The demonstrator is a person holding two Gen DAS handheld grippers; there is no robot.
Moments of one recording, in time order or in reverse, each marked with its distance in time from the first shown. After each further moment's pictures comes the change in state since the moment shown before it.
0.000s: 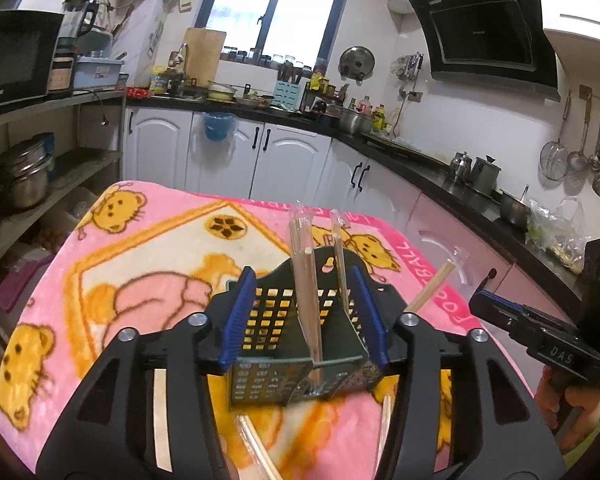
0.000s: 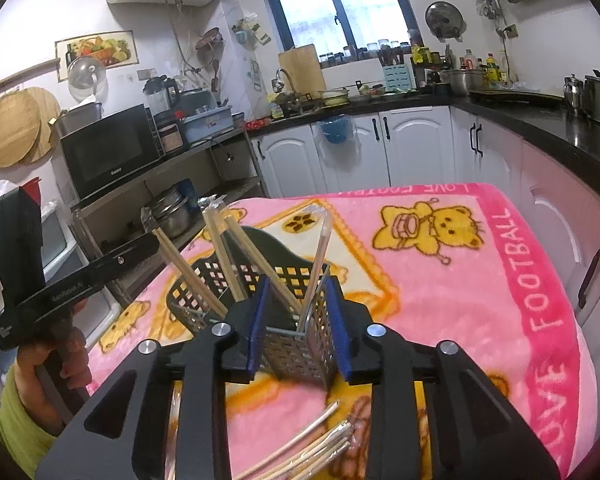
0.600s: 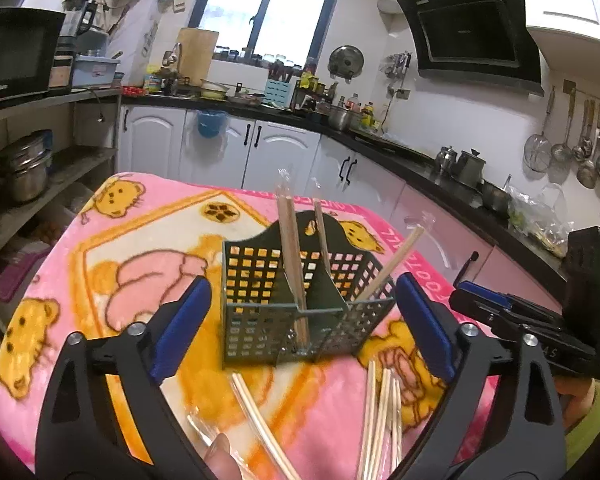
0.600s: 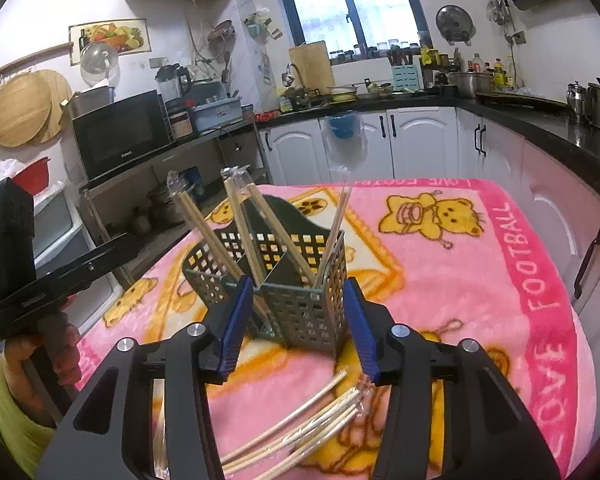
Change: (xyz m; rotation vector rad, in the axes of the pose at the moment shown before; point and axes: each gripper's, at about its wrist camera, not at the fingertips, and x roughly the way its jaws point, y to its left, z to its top) left arm -0.038 -0.008 -0.032 0.012 0.004 -0.032; right arm -0.020 0.015 -0.029 -0.040 0.015 0.002
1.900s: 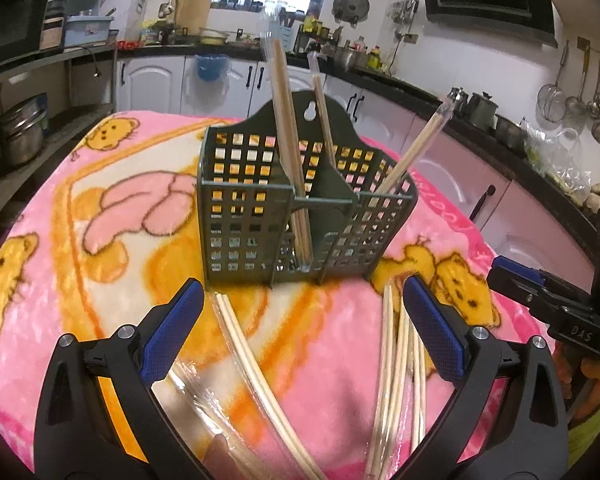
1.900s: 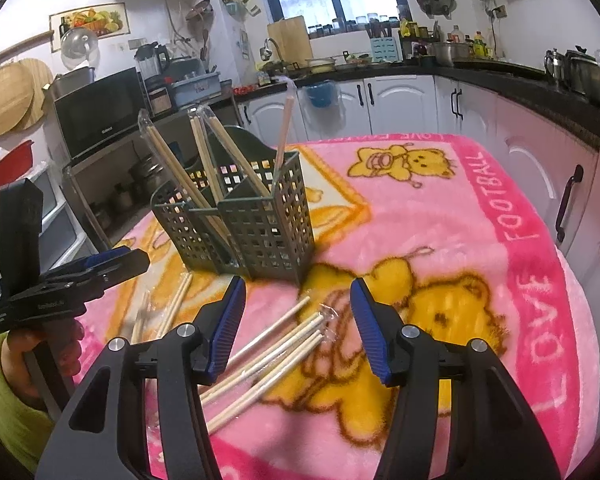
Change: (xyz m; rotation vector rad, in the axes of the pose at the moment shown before) left arm 0.039 -0.006 -0.062 0.012 0.200 0.036; right arm -0.004 -0.027 -0.056 0.039 0.097 -0.055
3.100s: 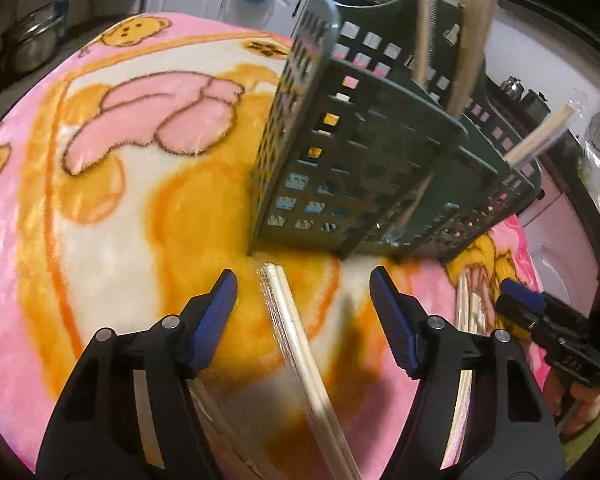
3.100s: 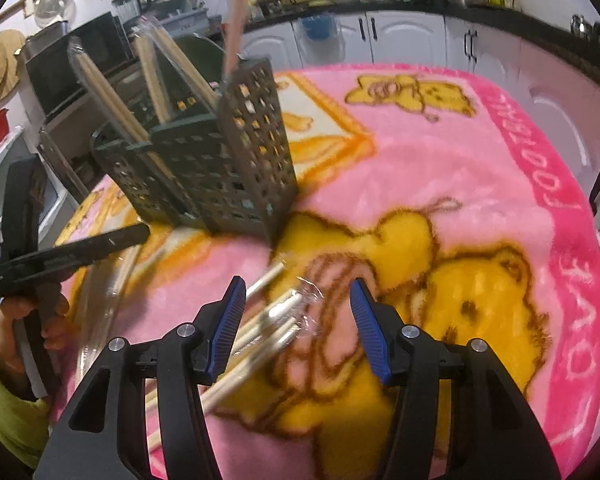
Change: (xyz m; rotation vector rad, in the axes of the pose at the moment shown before) left arm 0.075 0.064 -0.006 -0.215 0.229 0.013; right arm 0.084 -0.022 -0.003 0.003 0.267 -0.010
